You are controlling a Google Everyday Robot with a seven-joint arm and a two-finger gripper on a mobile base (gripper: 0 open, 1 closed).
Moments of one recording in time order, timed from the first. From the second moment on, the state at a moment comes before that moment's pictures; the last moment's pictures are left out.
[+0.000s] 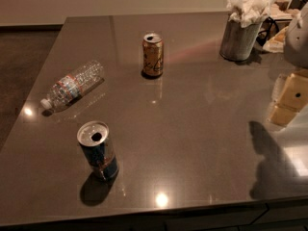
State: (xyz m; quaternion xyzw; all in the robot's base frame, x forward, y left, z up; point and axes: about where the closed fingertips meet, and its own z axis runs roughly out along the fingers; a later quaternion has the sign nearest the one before) arm 0.438 -0.217 0.976 -0.60 0.78 -0.03 0.16
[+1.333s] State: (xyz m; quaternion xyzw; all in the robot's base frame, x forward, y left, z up) arm 0.407 -0.111 0.953 -0.65 0.71 0.10 0.24
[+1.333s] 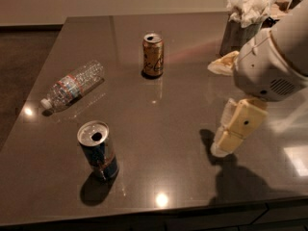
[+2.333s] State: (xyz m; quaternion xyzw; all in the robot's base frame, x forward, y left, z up) arm 0.369 0.018 0.932 -0.66 0.65 0.23 0.30
